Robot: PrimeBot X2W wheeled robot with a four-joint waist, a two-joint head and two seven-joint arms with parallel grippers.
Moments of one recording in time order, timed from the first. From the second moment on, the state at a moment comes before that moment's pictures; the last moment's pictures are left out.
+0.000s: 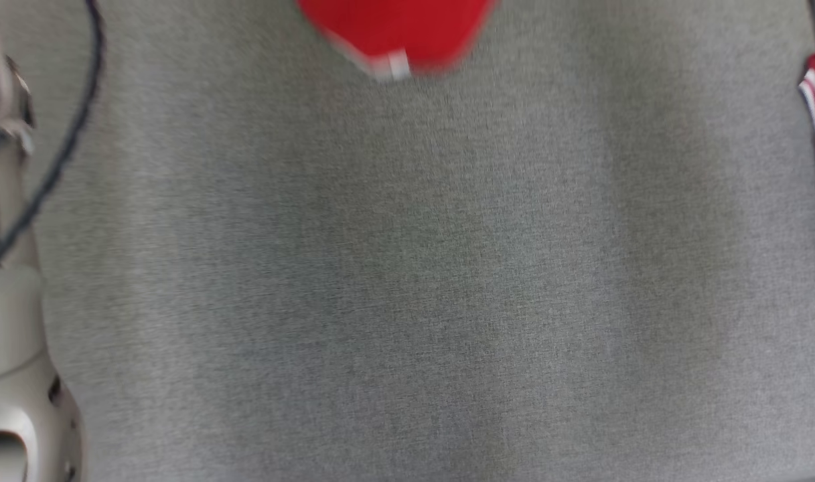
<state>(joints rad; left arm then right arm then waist) -1.20 0.23 -0.03 0.22 -0.92 0.10 0.08 -1.48 -0.25 0.33 0.47 0.36 0.13 -0.14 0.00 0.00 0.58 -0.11</state>
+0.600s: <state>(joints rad) -1.22 0.18 0.00 0.36 -0.91 -0.03 -0.17 -1.45 -0.19 0.20 0.39 0.05 0.13 -0.26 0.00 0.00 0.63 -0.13</state>
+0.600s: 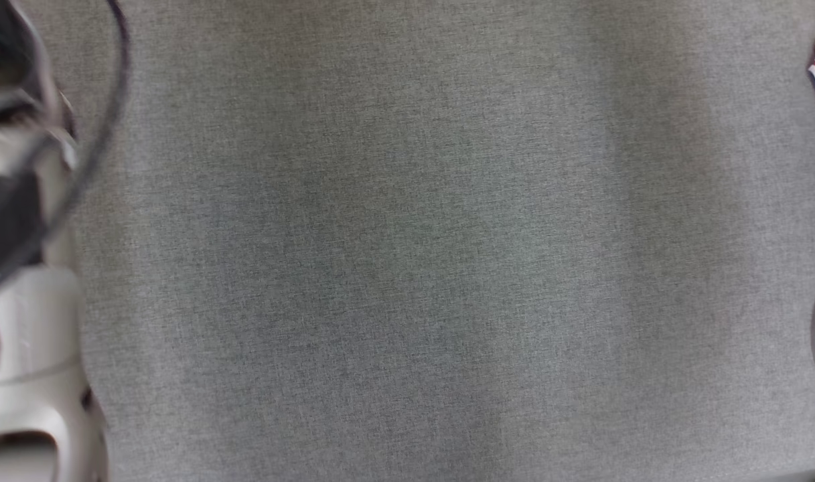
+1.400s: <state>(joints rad) -0.47 0.22 -0.20 0.24 -0.90 -0.12 -0.09 -0.55 -0.46 0.33 -0.01 0.47 0.13 0.26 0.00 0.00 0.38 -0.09</state>
